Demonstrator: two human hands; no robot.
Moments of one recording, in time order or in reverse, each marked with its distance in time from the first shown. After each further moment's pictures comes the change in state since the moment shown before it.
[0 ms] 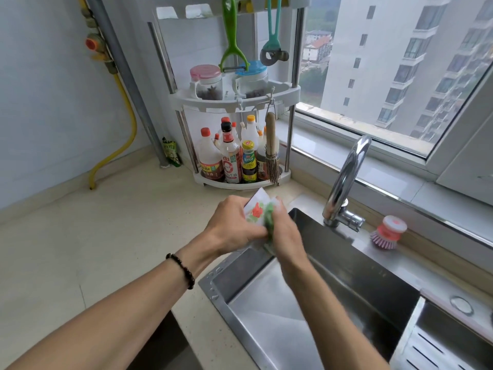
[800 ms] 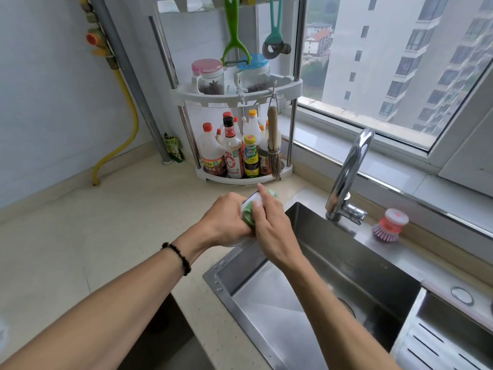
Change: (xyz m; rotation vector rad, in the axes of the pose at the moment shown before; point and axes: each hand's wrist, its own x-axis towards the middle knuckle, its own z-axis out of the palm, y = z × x) left_hand 0.001 -0.013 -0.019 0.123 -0.114 0.020; right_hand -0.005 -0.006 0.009 -0.447 -0.105 -0.308
